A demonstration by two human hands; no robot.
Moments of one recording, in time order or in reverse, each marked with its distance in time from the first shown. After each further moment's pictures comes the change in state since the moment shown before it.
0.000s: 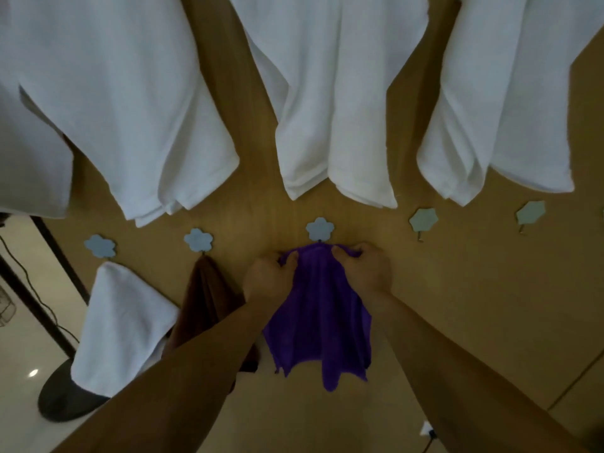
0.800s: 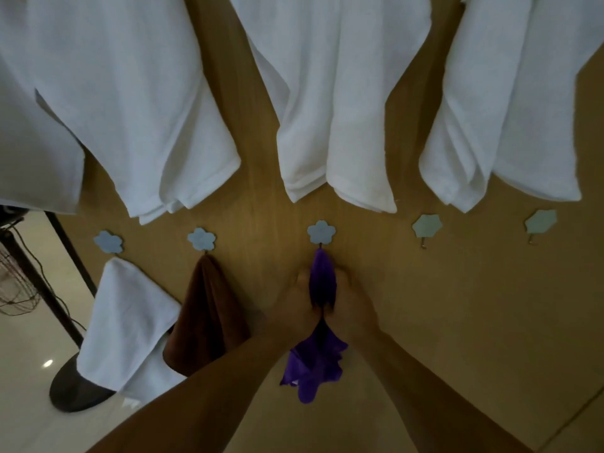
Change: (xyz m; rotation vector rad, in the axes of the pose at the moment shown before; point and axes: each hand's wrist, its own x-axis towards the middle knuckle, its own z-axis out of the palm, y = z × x) left_hand -0.041 -0.003 0.040 0.134 -0.234 0.197; right_hand -0.040 0.031 0.018 -0.381 -0.343 -0.206
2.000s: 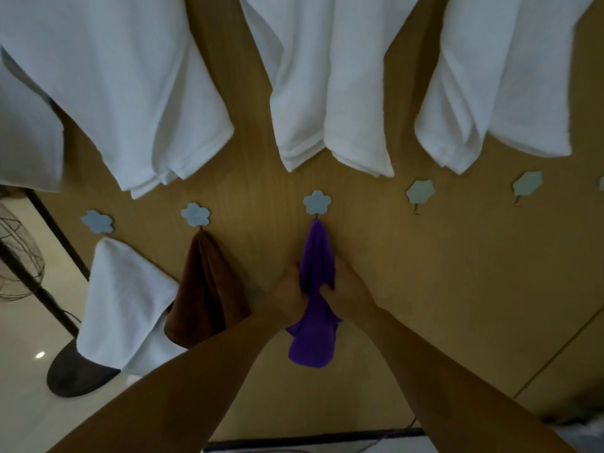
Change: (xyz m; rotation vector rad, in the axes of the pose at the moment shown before) left_hand -0.020 -0.025 0.008 -0.010 -0.167 -0.012; right_hand -0.022 0.011 0.012 0.042 0.002 -0.016
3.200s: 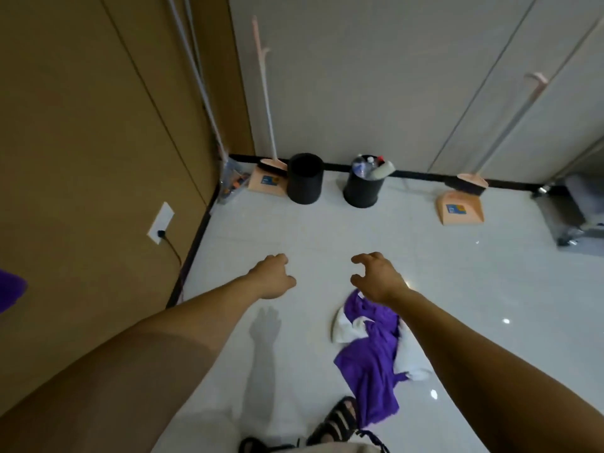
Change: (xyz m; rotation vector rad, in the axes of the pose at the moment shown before) left_hand -0.441 0.128 0.195 0.460 -1.303 0.837; right_hand -0.703 -0.031 0.026 -0.041 0.410 1.548
